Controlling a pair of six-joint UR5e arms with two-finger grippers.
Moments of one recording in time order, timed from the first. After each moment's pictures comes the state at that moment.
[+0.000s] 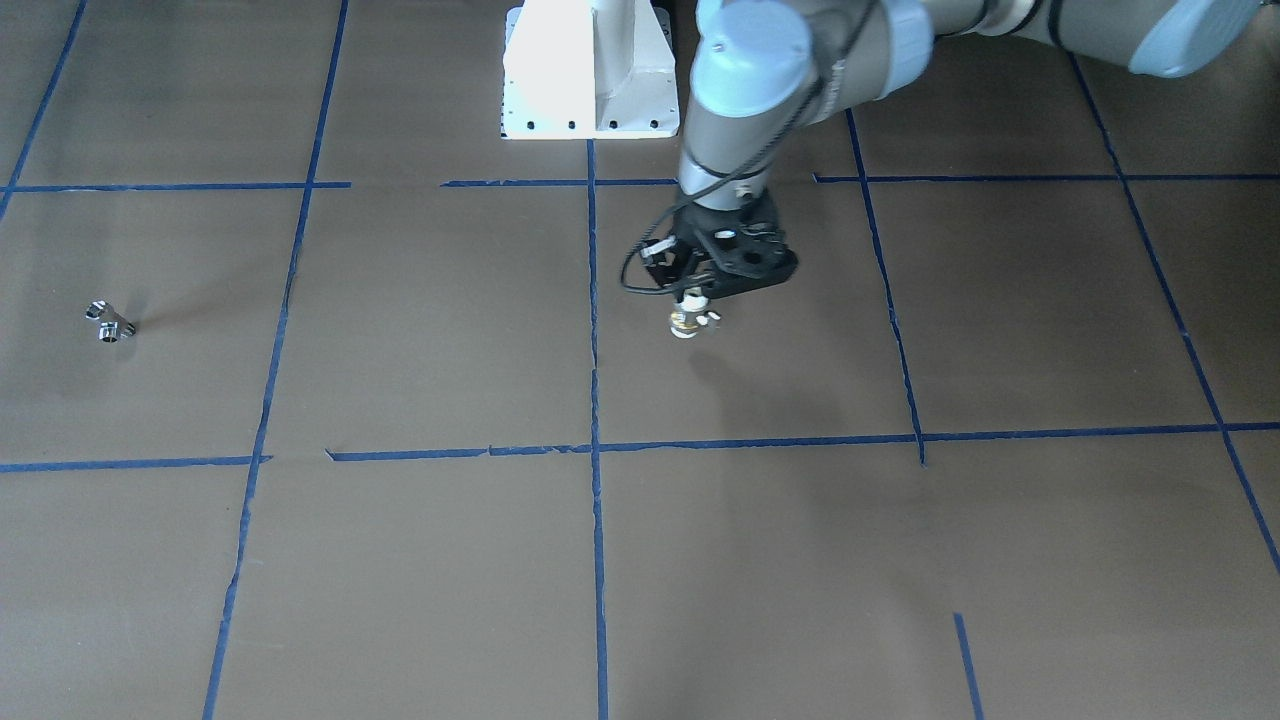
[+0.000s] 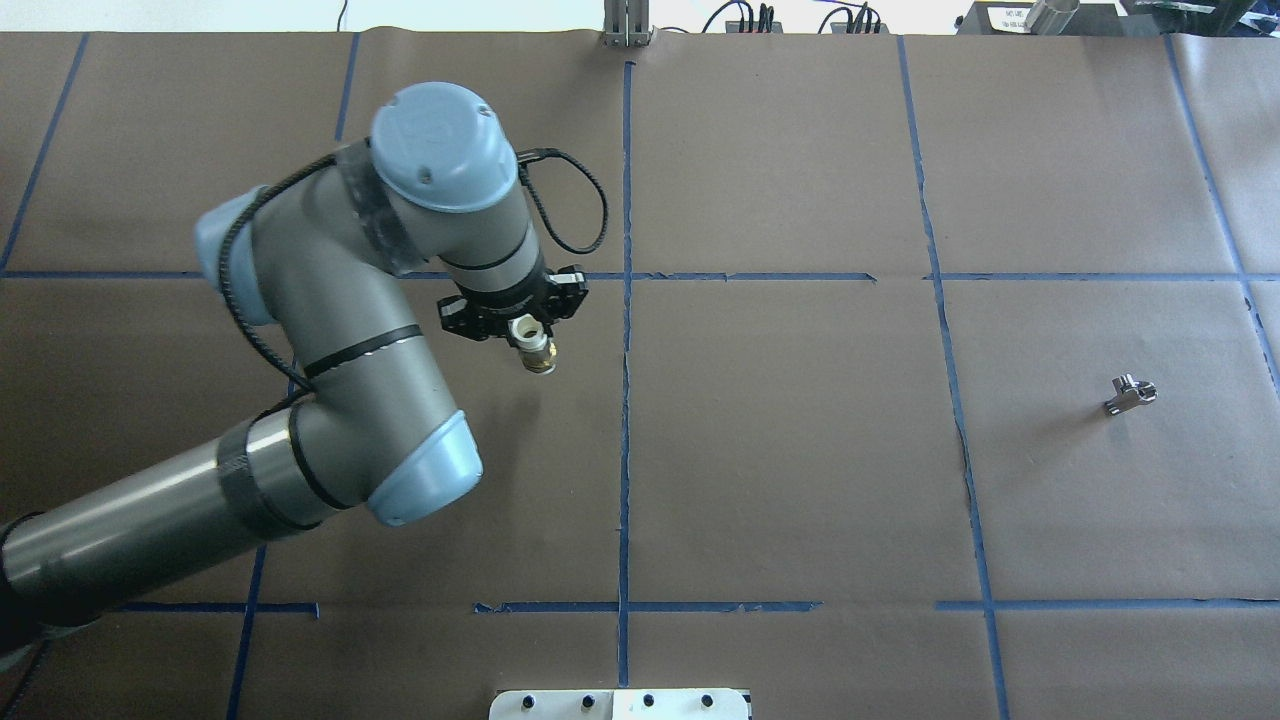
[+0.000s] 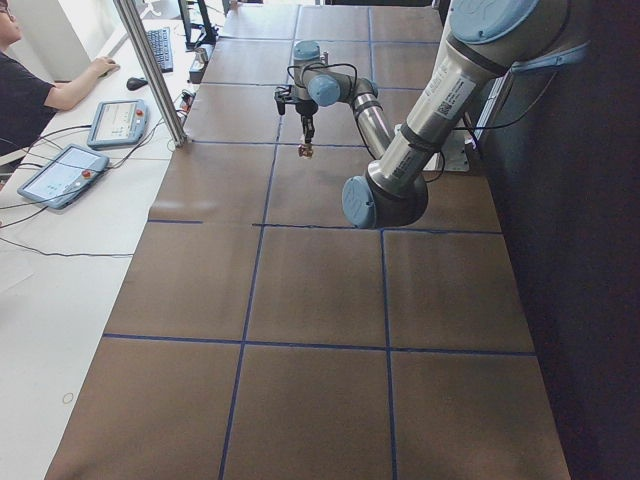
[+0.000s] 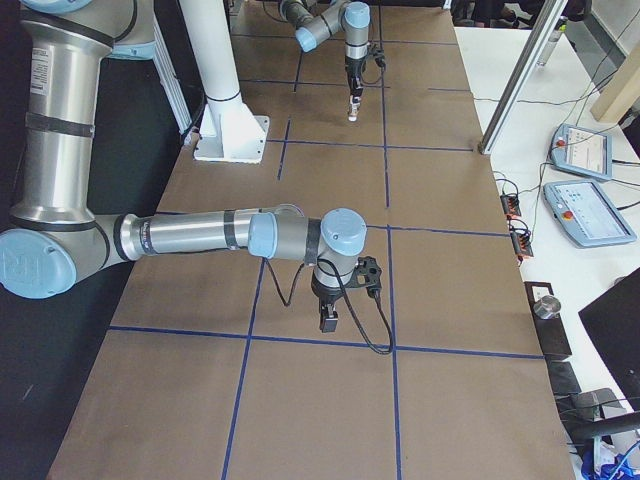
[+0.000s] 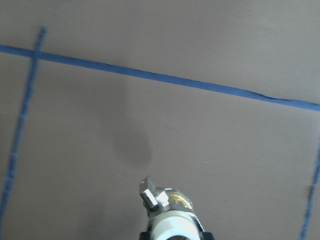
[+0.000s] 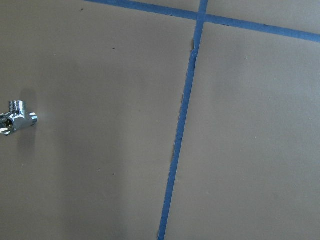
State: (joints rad) left arm -0.59 -2.39 -1.64 -1.44 -1.94 -1.44; right arm 1.50 -1.74 1.86 -1.77 2.30 -0.16
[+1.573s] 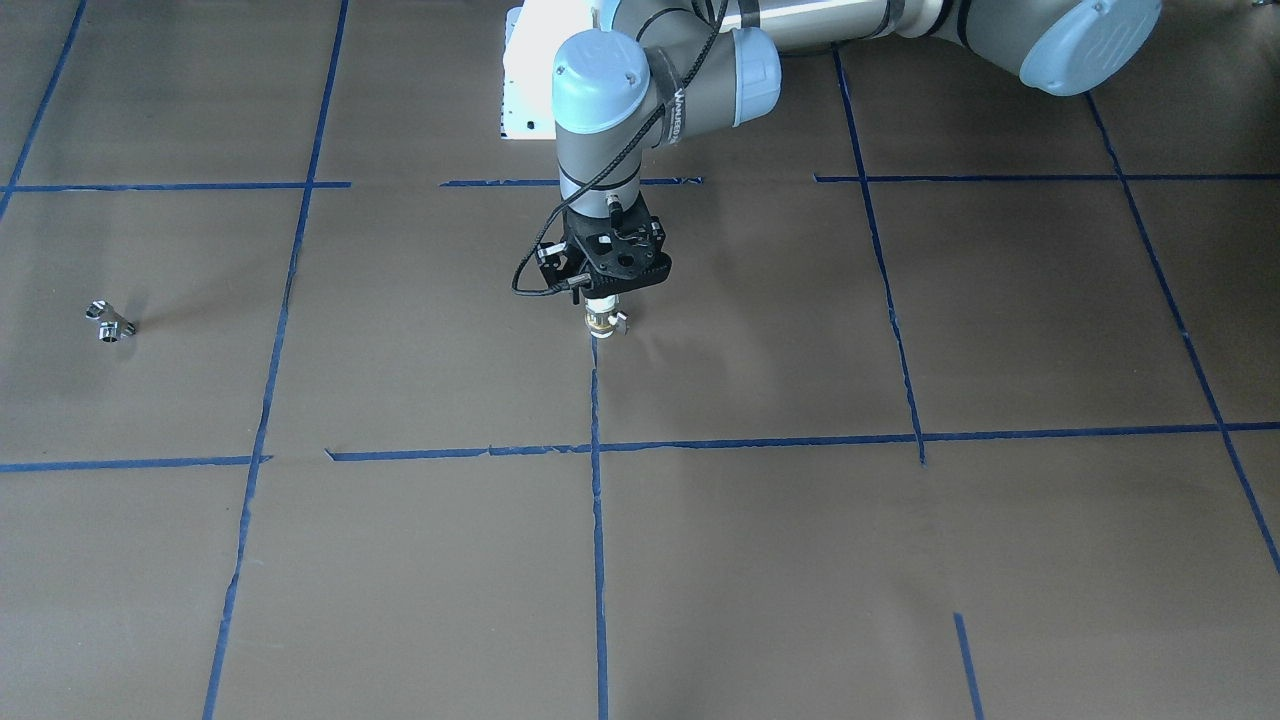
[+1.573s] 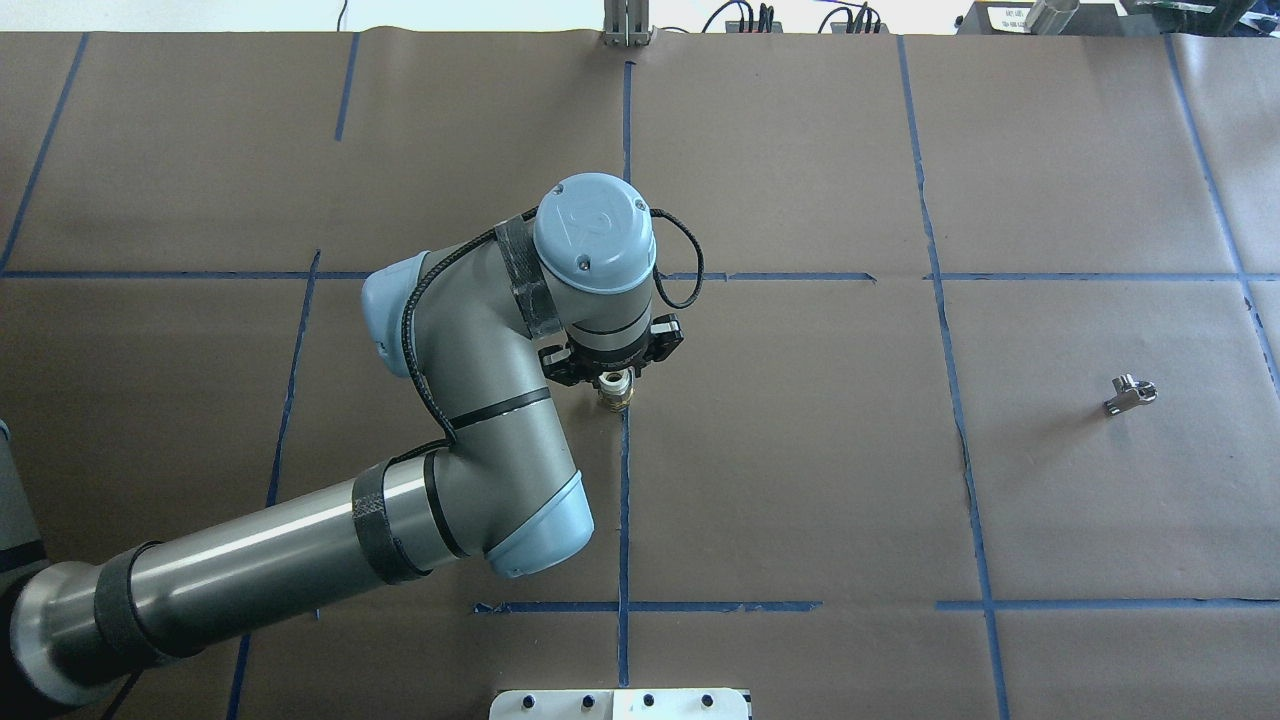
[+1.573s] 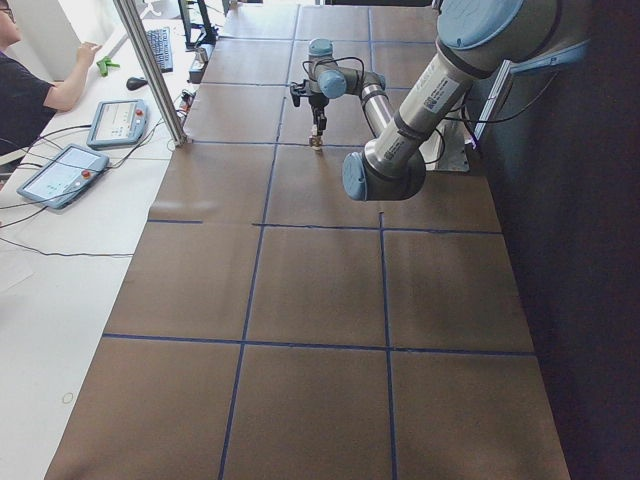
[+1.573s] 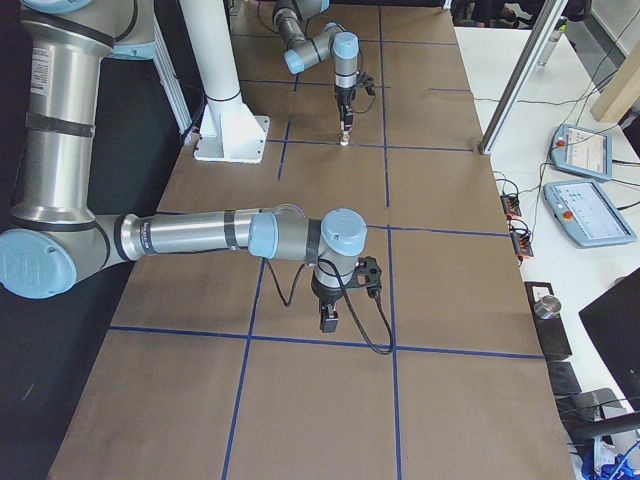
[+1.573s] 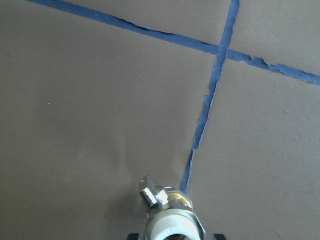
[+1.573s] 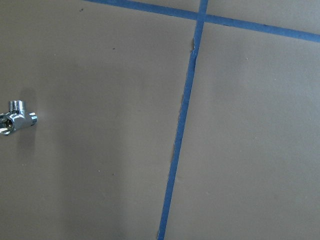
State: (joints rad) left arm -0.50 -2.47 -1.51 -1.50 -1.87 -1.50; right arm 1.50 -1.74 1.86 -1.77 2.30 -0.16
